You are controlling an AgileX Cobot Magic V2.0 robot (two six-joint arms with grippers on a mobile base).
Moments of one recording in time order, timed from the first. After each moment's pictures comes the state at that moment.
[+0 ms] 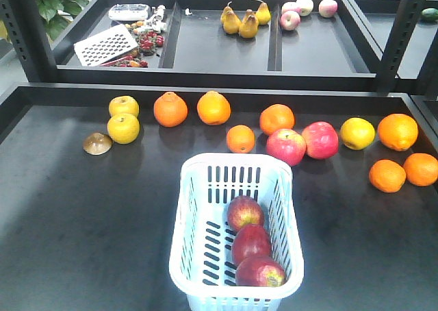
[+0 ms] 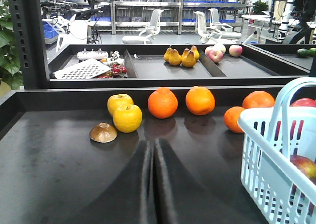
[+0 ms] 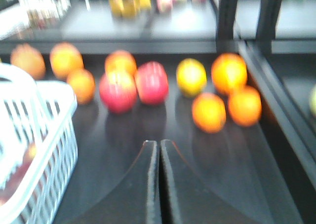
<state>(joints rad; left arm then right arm) -0.17 -0.01 0.03 0.12 0.13 -0.19 0.04 0.03 -0.20 -0.14 0.46 0.13</state>
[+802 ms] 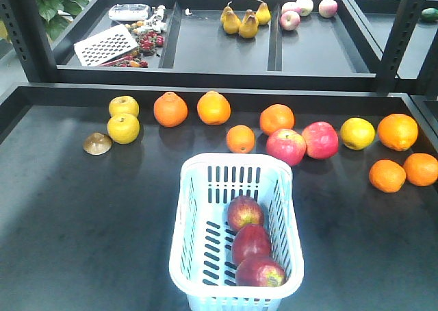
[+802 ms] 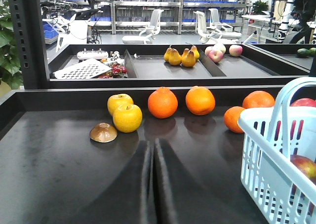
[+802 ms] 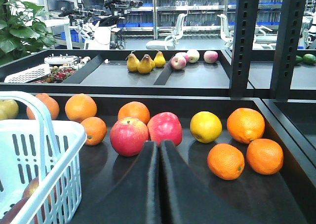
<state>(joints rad) -0.17 -0.01 0.03 0.12 0.13 -0.19 0.04 -0.01 0.03 -0.15 0.10 0.12</state>
